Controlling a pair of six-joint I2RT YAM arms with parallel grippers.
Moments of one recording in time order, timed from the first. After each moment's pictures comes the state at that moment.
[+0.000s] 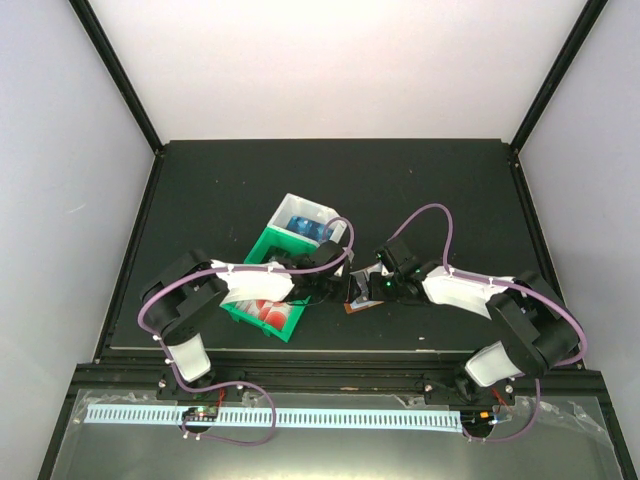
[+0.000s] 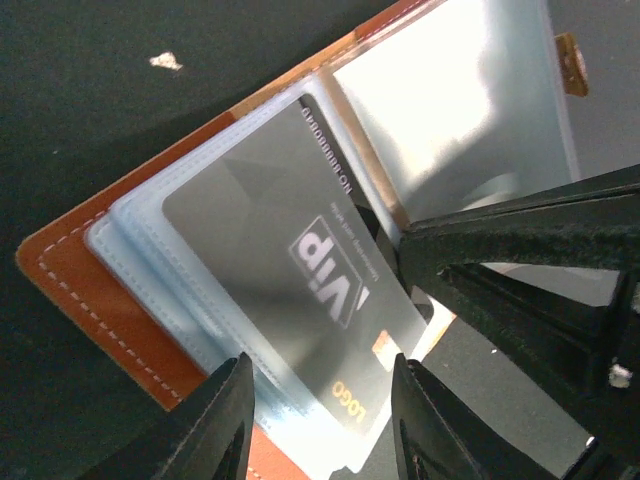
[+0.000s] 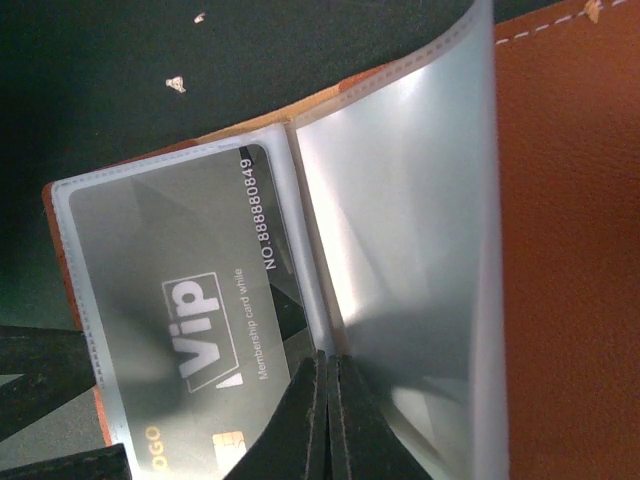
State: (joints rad) left arm -0.92 1.74 0.89 -0.06 0.18 -0.79; right arm 0.65 1.49 0.64 -0.26 -0.12 0.60
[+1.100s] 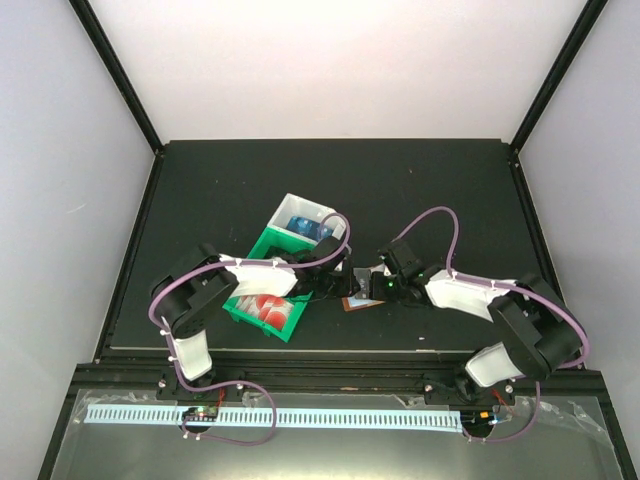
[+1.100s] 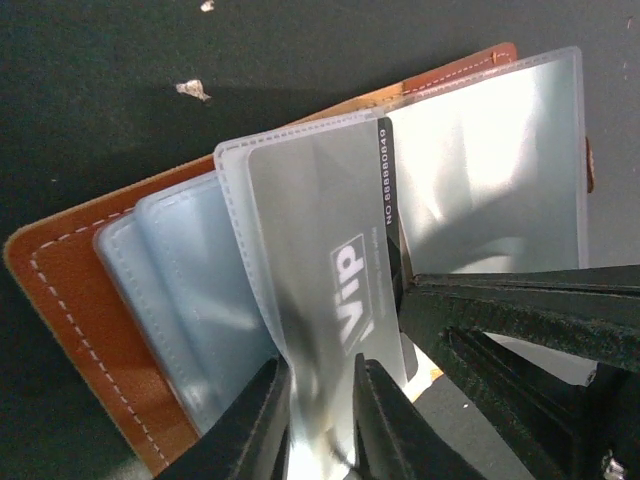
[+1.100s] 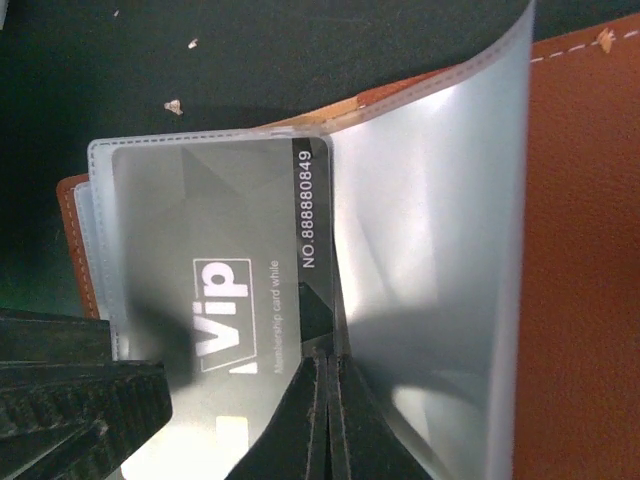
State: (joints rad) left arm -0.89 1.80 0.92 -0.01 0.24 -0.93; right arm 0.64 1.47 0.60 -0.19 -0.13 0.66
